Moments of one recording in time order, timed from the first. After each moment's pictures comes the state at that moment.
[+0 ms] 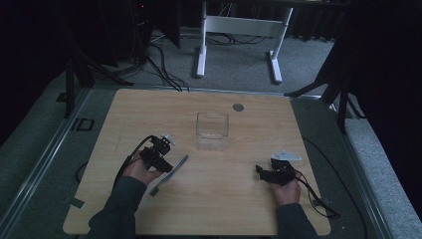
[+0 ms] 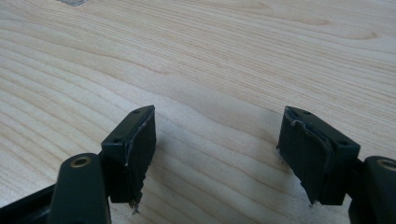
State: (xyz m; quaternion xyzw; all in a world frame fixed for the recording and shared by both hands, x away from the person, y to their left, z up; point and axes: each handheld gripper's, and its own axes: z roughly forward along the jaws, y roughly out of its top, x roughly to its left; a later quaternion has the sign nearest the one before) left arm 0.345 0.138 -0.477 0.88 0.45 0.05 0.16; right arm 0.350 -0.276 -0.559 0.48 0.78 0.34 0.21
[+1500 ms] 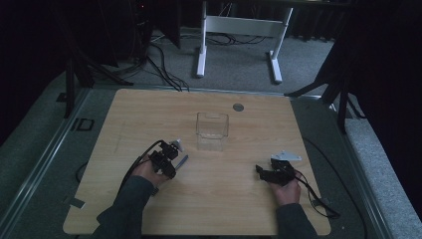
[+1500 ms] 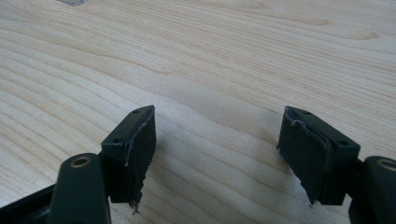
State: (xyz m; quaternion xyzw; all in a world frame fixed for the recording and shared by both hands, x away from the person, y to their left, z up) left arm 0.353 0.116 -0.500 0.89 0.44 0.01 0.08; right arm 0.350 -0.276 -0.559 0.48 0.78 0.34 0.21
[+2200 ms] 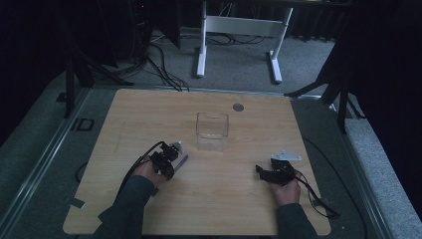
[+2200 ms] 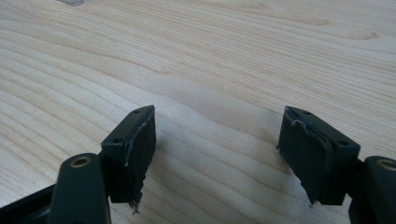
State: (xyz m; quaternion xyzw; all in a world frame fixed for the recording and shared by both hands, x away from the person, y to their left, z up) left arm 0.358 0.116 -0.512 0.90 0.44 0.00 0.05; right arm 0.350 -0.276 -0.559 0.48 0.78 0.34 0.21
